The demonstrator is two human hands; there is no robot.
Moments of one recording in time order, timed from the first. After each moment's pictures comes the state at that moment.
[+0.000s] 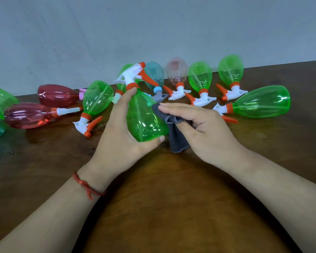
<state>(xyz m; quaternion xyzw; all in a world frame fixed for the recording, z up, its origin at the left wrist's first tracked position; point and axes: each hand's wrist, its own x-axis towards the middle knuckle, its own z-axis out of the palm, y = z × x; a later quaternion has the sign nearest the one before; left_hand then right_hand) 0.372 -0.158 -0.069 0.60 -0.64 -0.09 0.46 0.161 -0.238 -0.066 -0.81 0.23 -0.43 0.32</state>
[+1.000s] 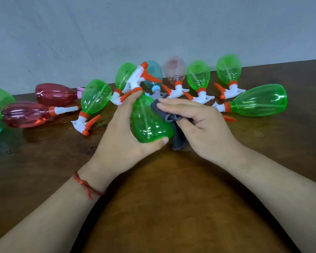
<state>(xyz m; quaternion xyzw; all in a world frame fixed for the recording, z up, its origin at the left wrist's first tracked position) 0.364 -0.155 -0.068 0.61 -0.65 -0.11 0.44 0.162 -0.240 -0.067 -0.81 0.23 -0.44 0.33</state>
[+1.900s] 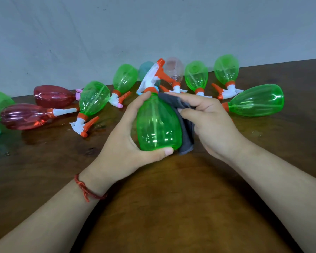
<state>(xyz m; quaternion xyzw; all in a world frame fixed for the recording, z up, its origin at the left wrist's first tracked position) 0.352 -0.146 -0.065 0.54 -0.67 -0.22 0.47 0.161 -0.249 -0.060 -0.63 0.22 -0.45 0.59</state>
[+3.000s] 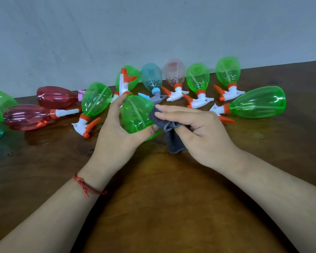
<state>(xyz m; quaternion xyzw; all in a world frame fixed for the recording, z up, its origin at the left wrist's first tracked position) 0.375 -0.165 -0.076 0.62 -0.55 -0.18 0.53 0.160 -0.233 -0.068 -0.82 0.21 -0.44 0.31</state>
